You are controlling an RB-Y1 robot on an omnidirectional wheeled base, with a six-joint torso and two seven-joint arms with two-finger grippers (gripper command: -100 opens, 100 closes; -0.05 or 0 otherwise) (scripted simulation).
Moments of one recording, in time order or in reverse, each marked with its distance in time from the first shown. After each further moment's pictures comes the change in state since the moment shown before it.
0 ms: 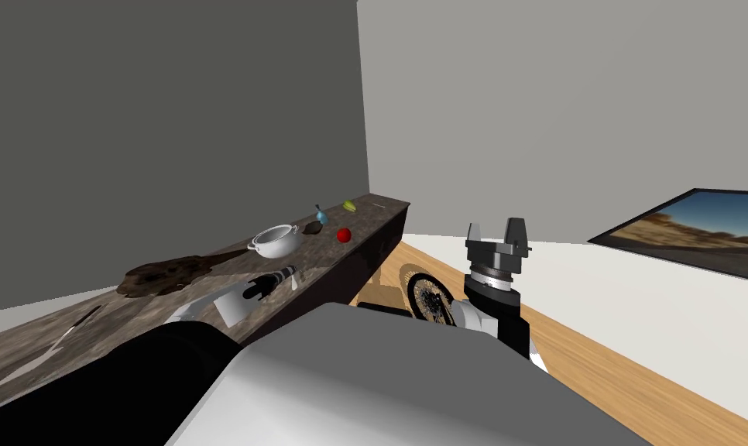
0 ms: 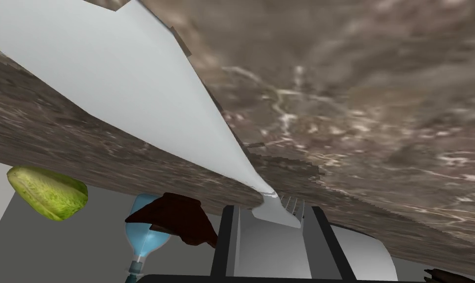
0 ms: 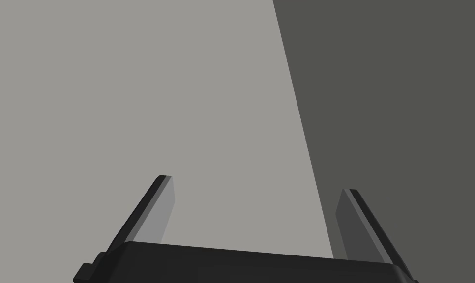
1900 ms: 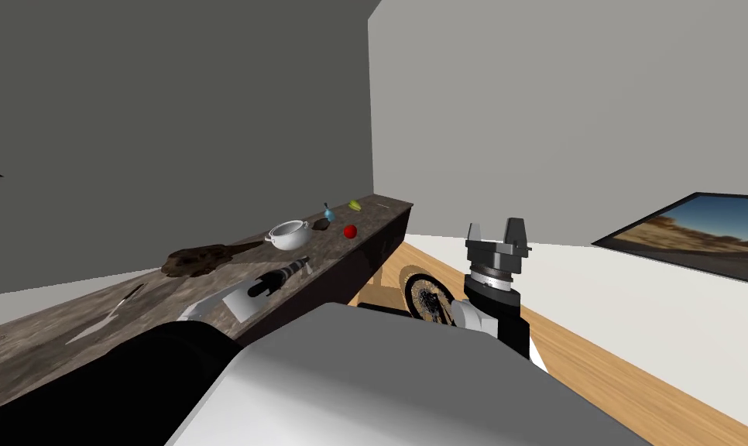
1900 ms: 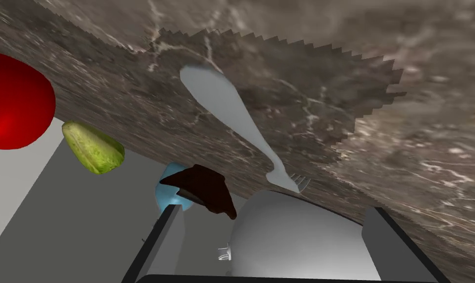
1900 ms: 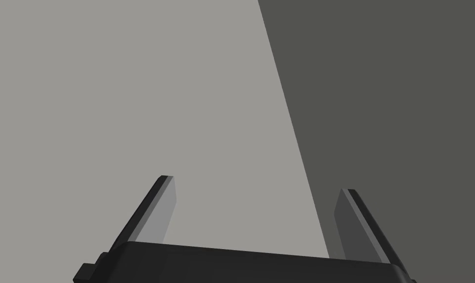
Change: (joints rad) left arm -0.023 -0.070 0.032 -0.081 -0.009 -0.060 0.013; right arm 0.000 0.000 0.000 0.000 0.000 0.000 0.000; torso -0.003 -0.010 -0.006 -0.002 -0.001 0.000
